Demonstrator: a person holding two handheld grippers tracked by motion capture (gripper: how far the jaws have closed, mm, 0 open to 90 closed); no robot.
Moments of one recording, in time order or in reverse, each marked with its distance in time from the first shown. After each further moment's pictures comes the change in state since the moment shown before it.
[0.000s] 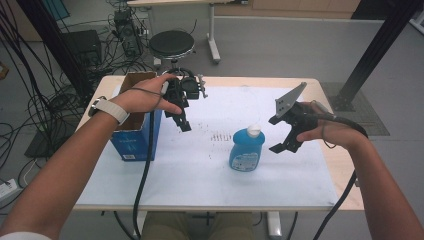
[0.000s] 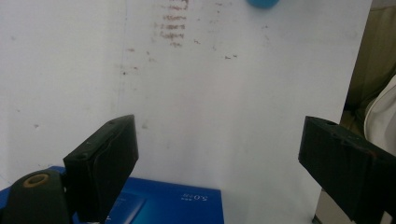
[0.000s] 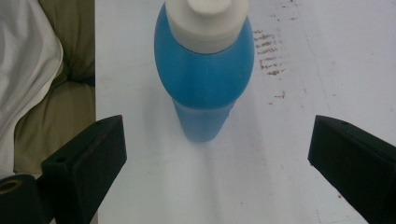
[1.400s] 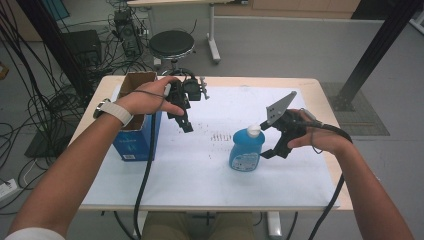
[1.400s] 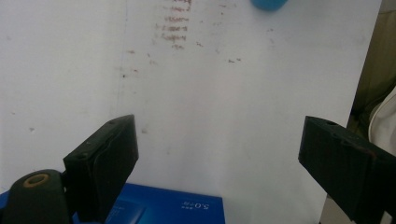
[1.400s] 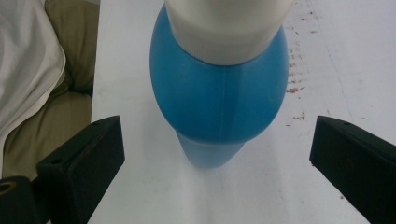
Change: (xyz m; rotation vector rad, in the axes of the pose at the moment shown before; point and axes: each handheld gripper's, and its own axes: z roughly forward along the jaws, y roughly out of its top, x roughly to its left) left arm 0.004 0.001 0.011 -0.007 -0.004 -0.015; right arm -0.001 -0.005 0.035 -0.064 0.041 -0.019
